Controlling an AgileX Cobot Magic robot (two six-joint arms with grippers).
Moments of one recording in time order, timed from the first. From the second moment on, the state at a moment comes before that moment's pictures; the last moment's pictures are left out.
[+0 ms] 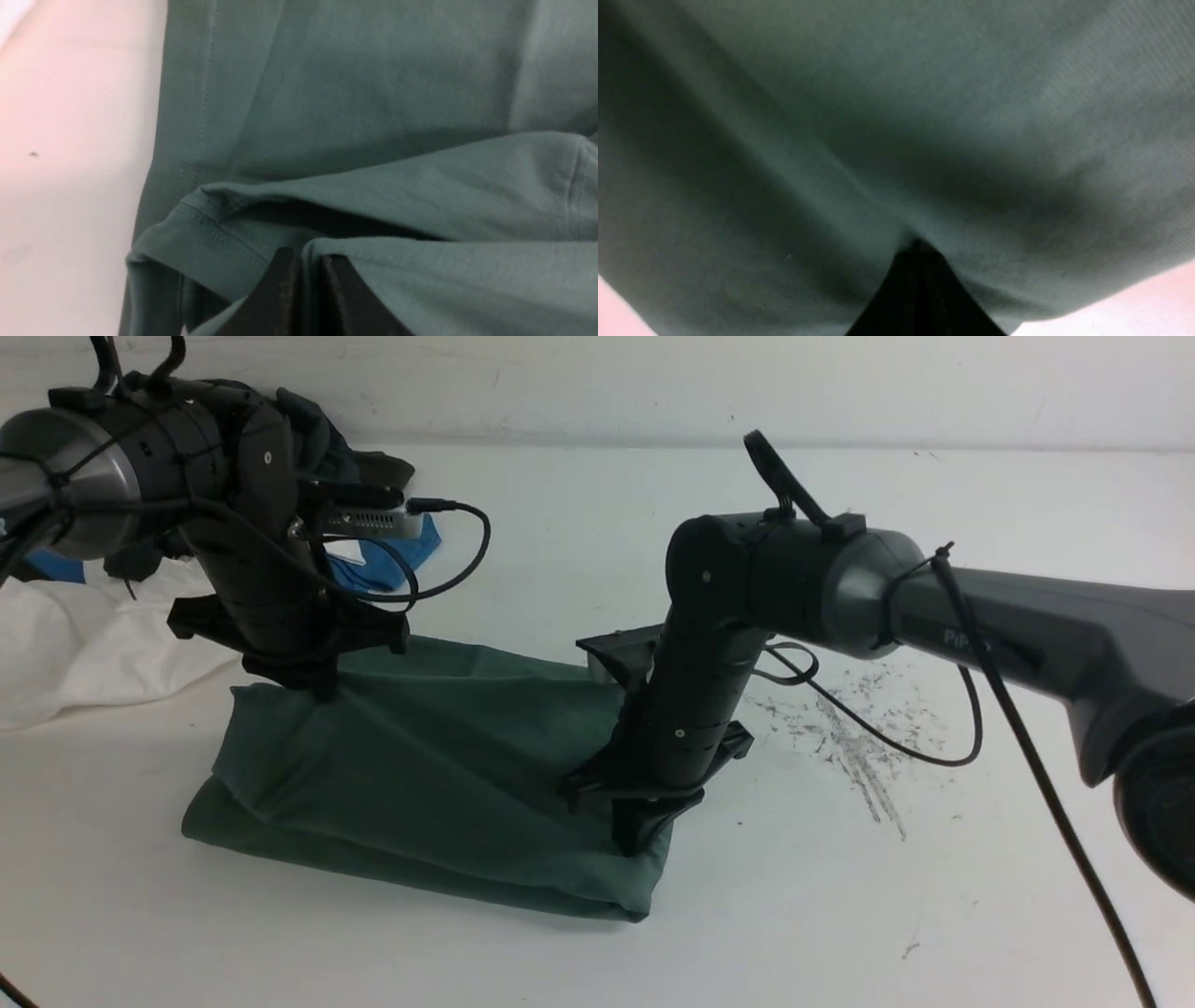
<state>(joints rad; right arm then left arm) 0.59 2.23 -1.78 0.31 1.20 -0.11 -0.17 1.96 -1.54 0.05 0.97 -0.17</state>
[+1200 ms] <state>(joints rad) 0.60 2.23 -1.78 0.31 1.20 -0.13 -0.14 1.91 -1.65 0.20 1.13 -0.07</state>
